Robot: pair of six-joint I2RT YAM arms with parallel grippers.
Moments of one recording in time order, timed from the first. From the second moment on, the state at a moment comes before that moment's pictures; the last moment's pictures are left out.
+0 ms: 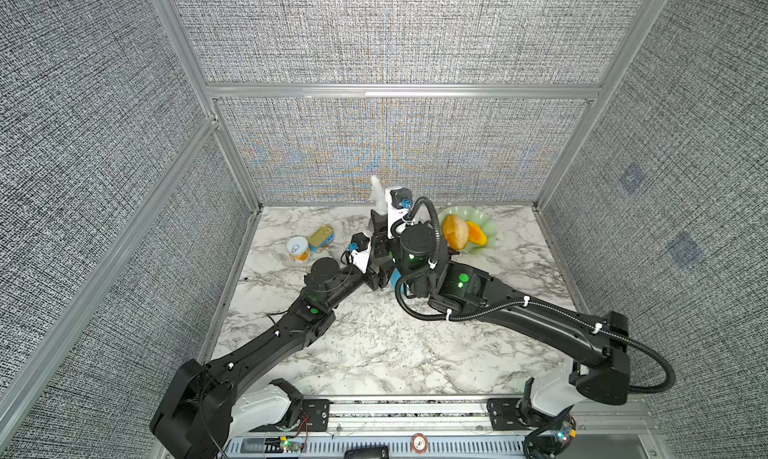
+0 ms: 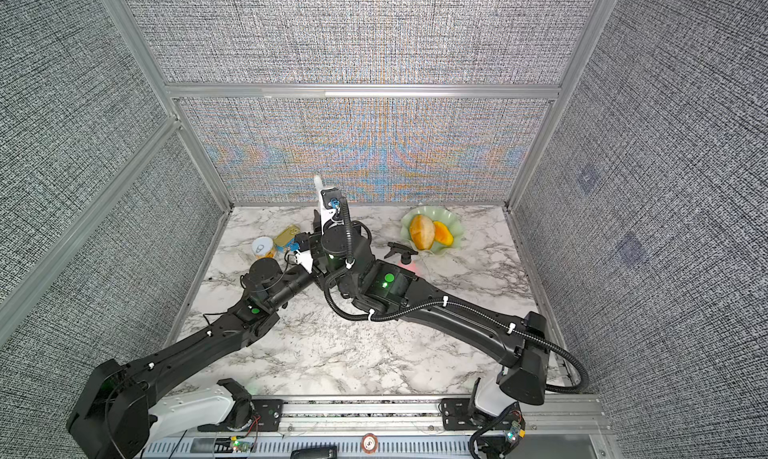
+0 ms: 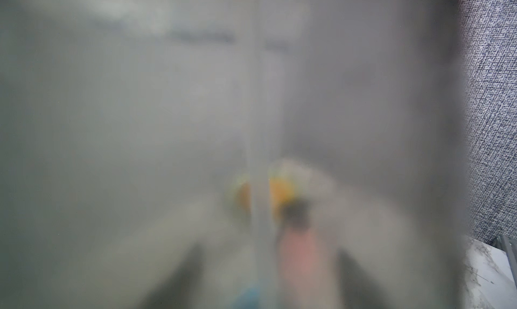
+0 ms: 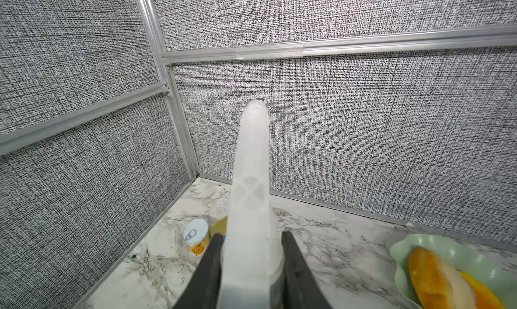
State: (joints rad) left arm -0.64 1.16 0.65 0.56 0.25 -0.04; right arm 1.13 1.57 1.59 -0.07 0.69 0.16
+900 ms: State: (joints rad) left arm -0.64 1.19 0.67 0.75 0.64 -0.09; right arm 0.94 1.07 1.24 -0.30 -0.03 0.07
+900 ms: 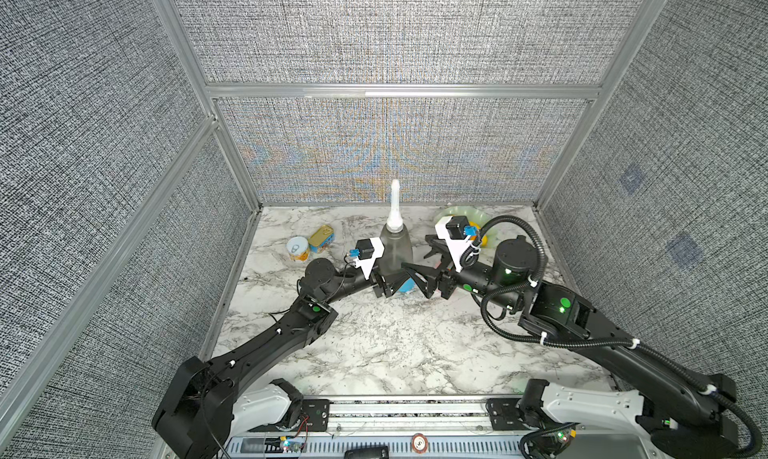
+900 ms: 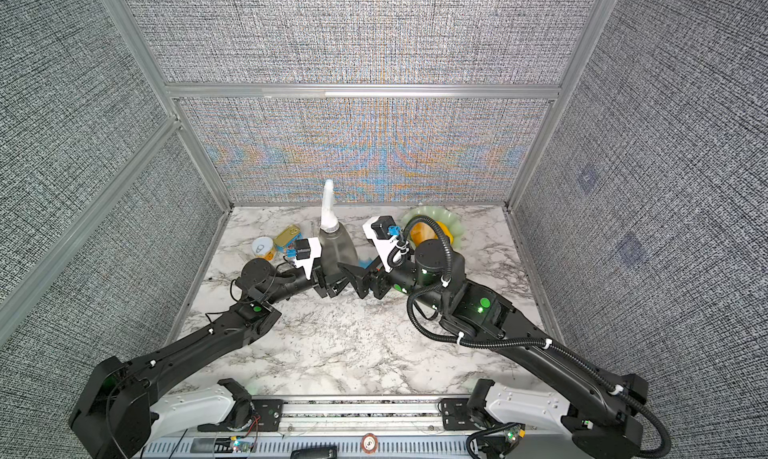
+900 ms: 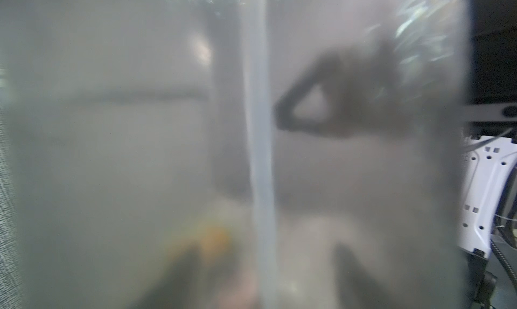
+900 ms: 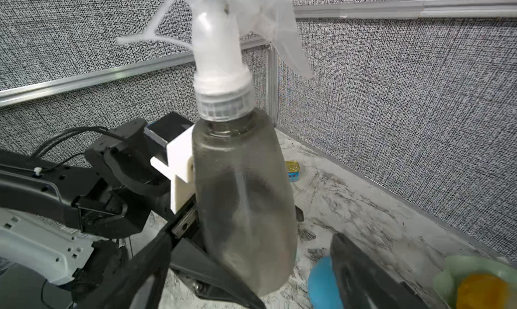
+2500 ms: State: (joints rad) left arm -0.65 0.94 0.64 0.49 0.21 -0.06; right arm 0.79 1.09 1.13 -0.08 -0.13 0.05
